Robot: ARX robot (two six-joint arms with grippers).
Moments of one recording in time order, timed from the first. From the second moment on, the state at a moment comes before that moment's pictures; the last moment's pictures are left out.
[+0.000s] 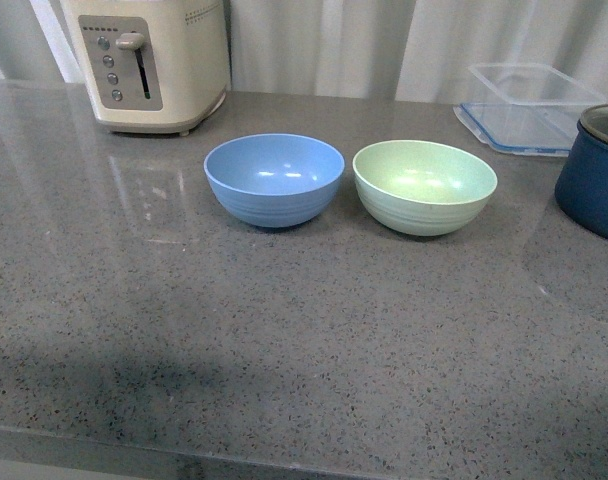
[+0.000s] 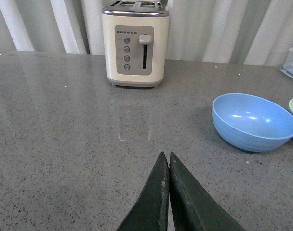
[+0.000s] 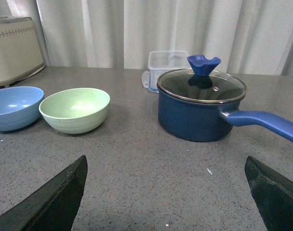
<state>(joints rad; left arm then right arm) -0.08 0.95 0.17 0.77 -0.08 -0.01 0.00 0.00 0.01 0.00 0.00 -0.01</state>
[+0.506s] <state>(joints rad) 0.00 0.66 0.03 0.64 0.00 -0.01 0.00 0.00 0.01 0.00 0.00 -0.01</state>
